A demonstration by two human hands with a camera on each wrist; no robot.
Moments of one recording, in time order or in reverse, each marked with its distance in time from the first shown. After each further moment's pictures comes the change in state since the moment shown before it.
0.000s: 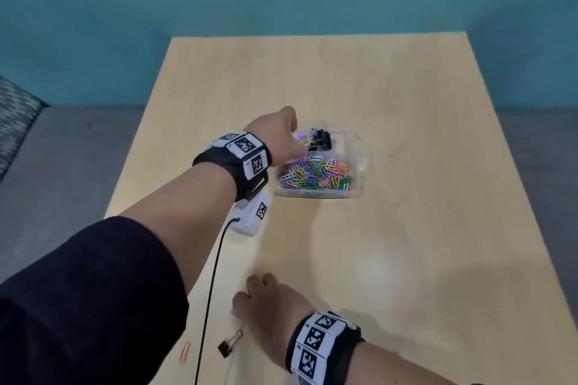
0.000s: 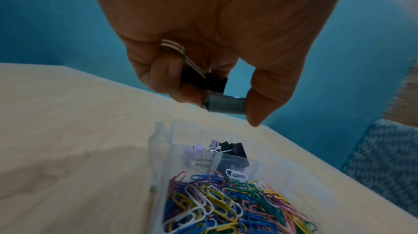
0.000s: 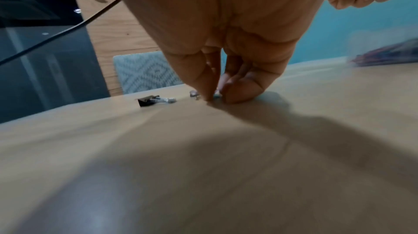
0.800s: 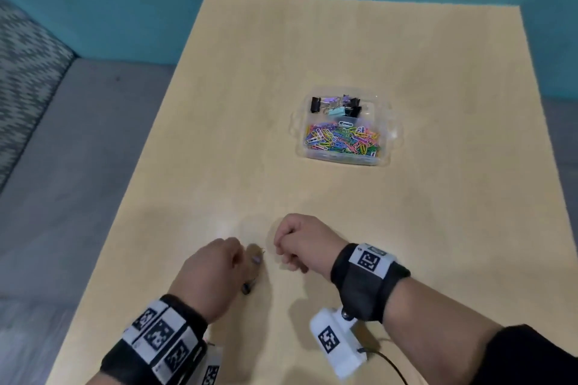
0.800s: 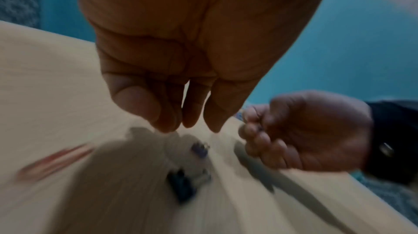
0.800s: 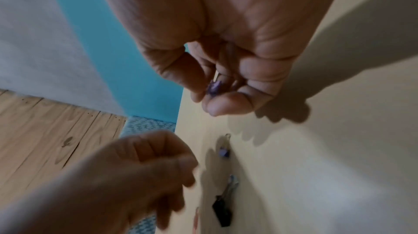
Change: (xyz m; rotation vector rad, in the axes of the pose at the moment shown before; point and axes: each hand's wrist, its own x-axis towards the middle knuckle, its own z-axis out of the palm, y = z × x) left_hand -0.262 -0.091 0.088 -0.087 -0.046 -0.328; right_hand -0.004 0.017 -0.021 1.195 0.026 0.402
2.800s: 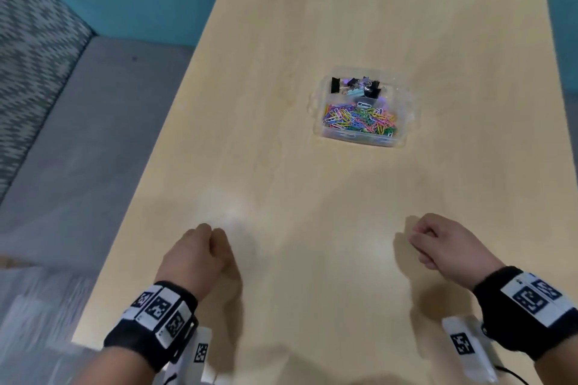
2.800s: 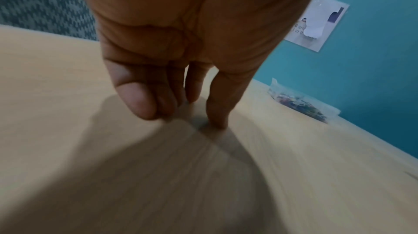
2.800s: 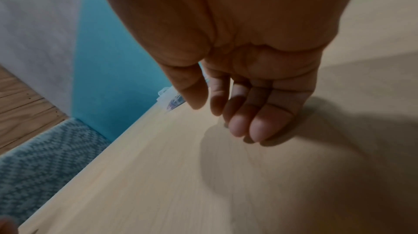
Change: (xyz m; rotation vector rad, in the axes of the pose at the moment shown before) left_hand -0.021 -0.068 0.013 -0.005 0.063 -0.233; right_hand -0.080 0.090 -0.121 -0.301 0.429 0.086
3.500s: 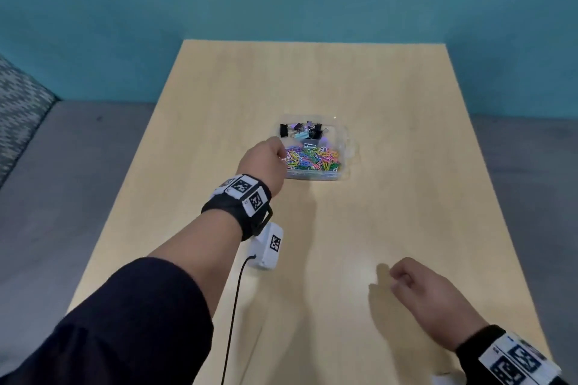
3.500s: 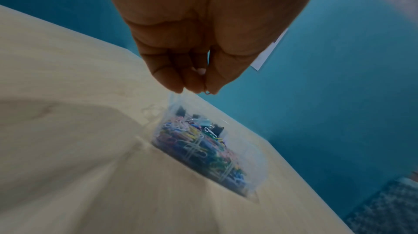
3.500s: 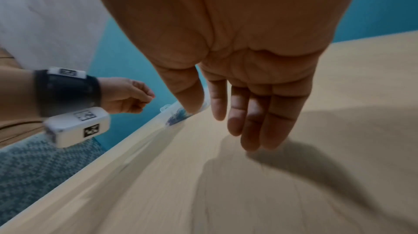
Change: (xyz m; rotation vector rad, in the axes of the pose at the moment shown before) left_hand 0.104 0.239 -0.043 -0.216 0.143 0.443; right_hand -0.056 0.033 -0.018 -0.121 0.150 -0.192
